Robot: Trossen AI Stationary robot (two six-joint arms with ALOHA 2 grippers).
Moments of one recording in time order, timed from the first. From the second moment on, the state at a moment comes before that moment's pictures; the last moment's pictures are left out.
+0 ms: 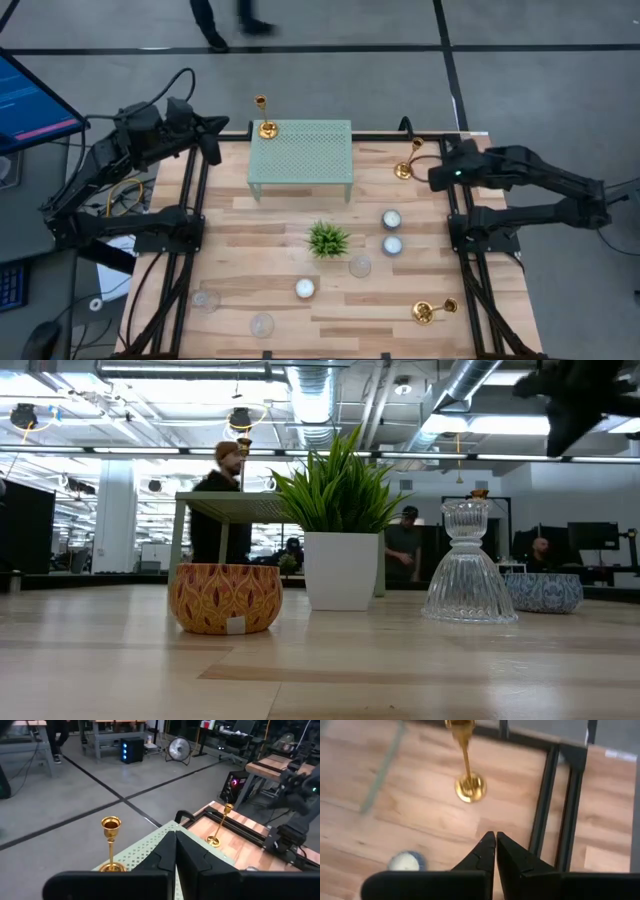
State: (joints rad) left arm 0.50 0.78 1.28 -0.70 -0.19 -0.16; right arm -0.24 0.85 1.05 -1.45 0.51 0.98
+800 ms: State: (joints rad) left arm 0.50 0.73 1.28 -0.69 -0.17 -0.16; right arm -0.26 0.88 0.52 -0.77 0.60 0.78
